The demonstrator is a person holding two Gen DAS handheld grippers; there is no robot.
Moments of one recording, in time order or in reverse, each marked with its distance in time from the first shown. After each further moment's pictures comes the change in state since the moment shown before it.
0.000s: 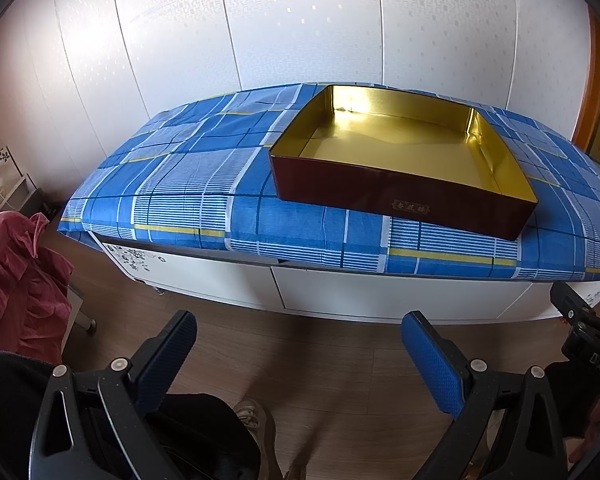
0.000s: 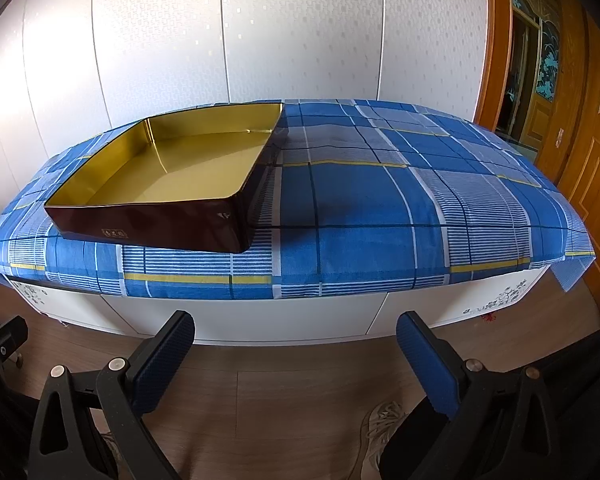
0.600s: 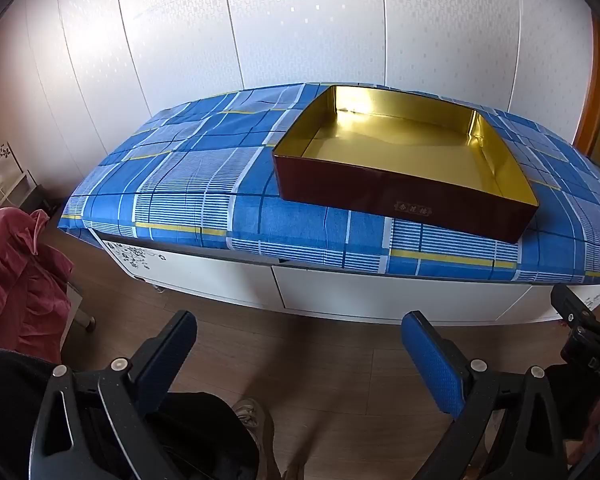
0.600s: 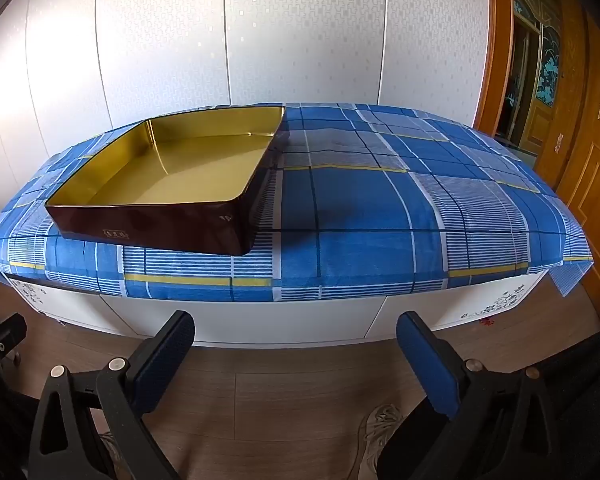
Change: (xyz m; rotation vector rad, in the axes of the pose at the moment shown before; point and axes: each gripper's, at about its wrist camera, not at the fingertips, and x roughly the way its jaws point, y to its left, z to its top) left arm 0.001 0.001 0.000 -0.008 0.004 0.001; right arm -0.003 0.001 0.000 -0.012 -0.012 -0.006
